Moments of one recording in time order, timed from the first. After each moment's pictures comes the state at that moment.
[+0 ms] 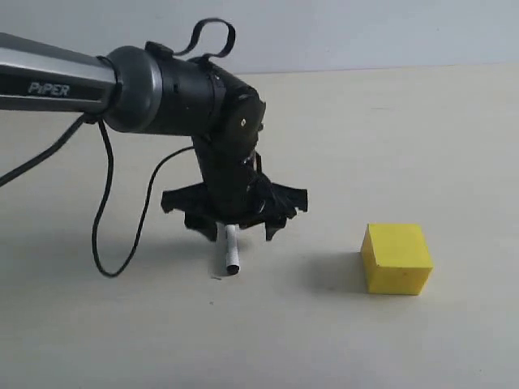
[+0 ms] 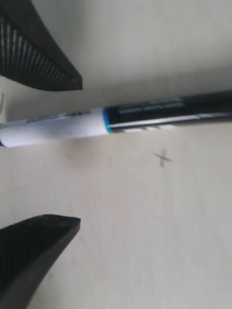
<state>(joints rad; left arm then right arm) -0.81 2.12 -1.46 0.05 0.85 -0.75 -0.16 0.01 0.00 0.05 0.35 0.04</state>
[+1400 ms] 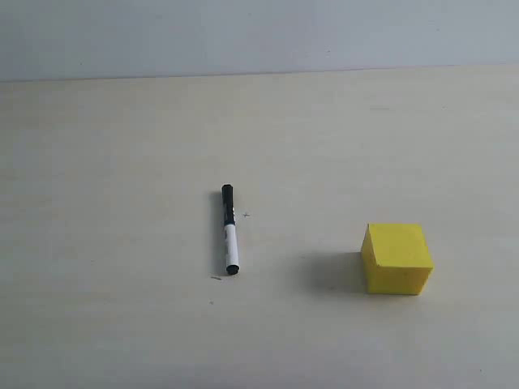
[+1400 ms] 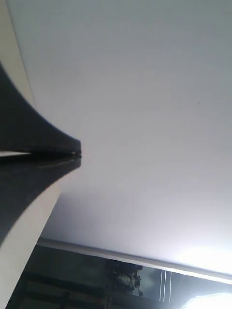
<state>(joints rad) -0.67 0.53 -0.36 0.17 -0.31 -0.33 -0.16 0.01 0.00 0.05 0.35 0.04</state>
